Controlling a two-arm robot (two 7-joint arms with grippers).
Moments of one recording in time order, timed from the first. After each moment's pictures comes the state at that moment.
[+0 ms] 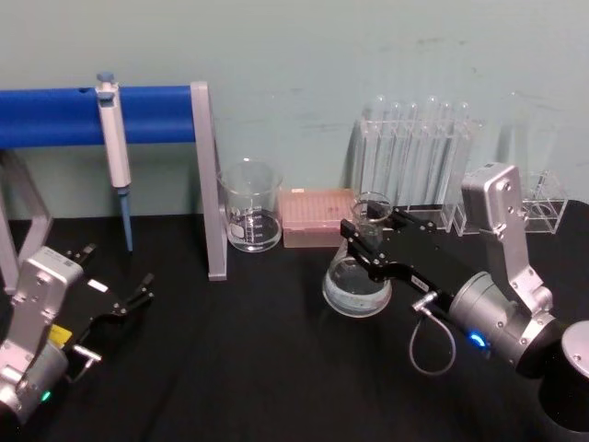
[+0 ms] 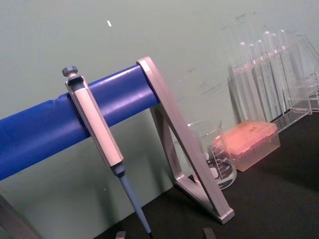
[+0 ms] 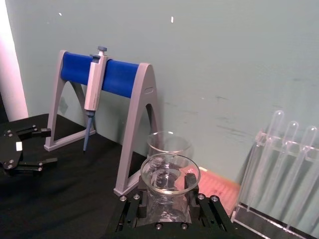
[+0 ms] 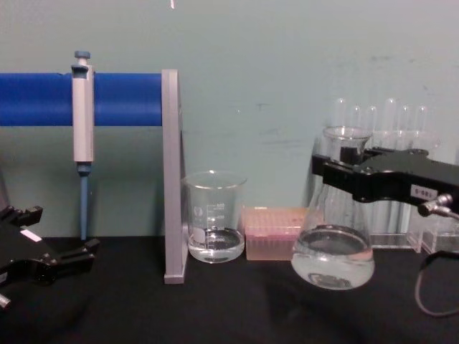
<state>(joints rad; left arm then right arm) -0.20 0.60 0.45 -1.41 -0.25 -0.12 0.03 0.23 0.34 -0.33 -1.59 0.29 0.08 0.32</state>
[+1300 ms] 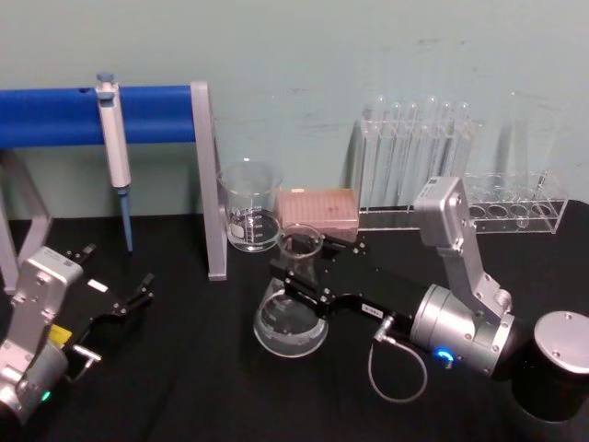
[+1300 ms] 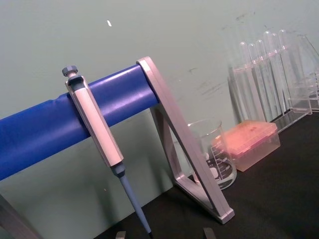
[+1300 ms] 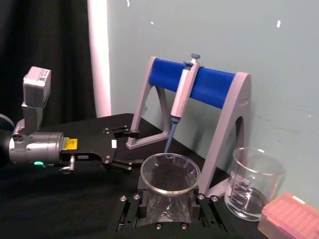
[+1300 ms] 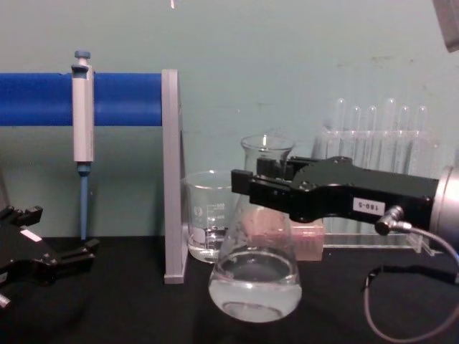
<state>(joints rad) -0.20 0.60 0.45 -1.41 -0.25 -0.12 0.03 0.31 0.39 -0.48 -1.55 0.40 0.04 0.55</state>
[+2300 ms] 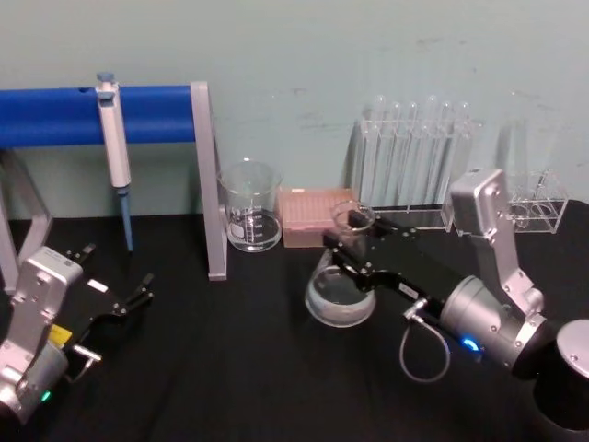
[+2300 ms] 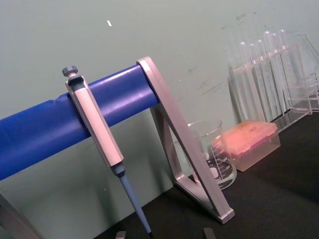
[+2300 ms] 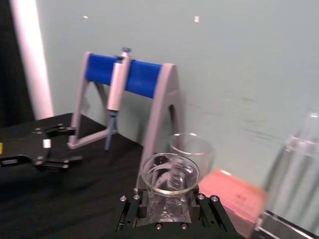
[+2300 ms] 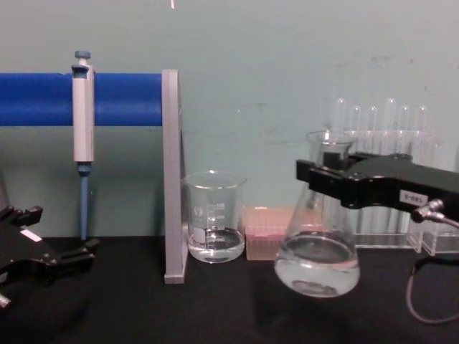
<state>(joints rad) -0.20 0.60 0.45 -1.41 -0.25 -0.12 0.03 0.26 0.39 -0.40 -1.57 0.37 0.05 0.35</state>
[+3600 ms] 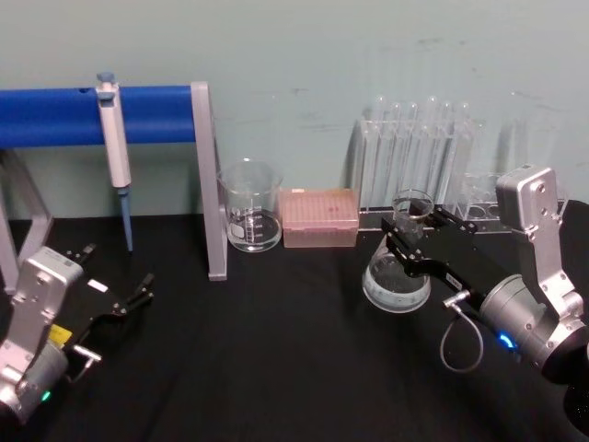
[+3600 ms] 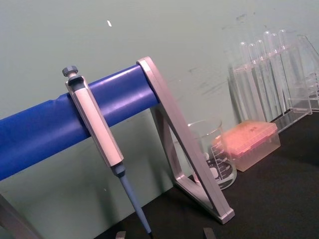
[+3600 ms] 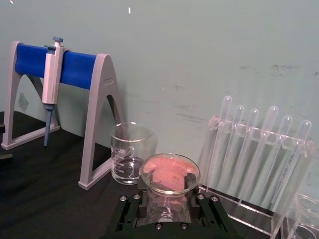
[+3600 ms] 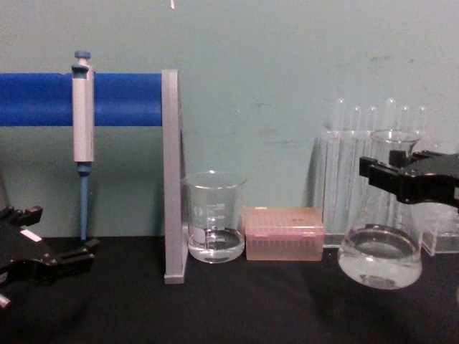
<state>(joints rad) -0.20 0.60 0.45 -1.41 -0.25 -0.12 0.03 0.17 0.34 -0.25 -1.62 0.25 0.10 0.25</state>
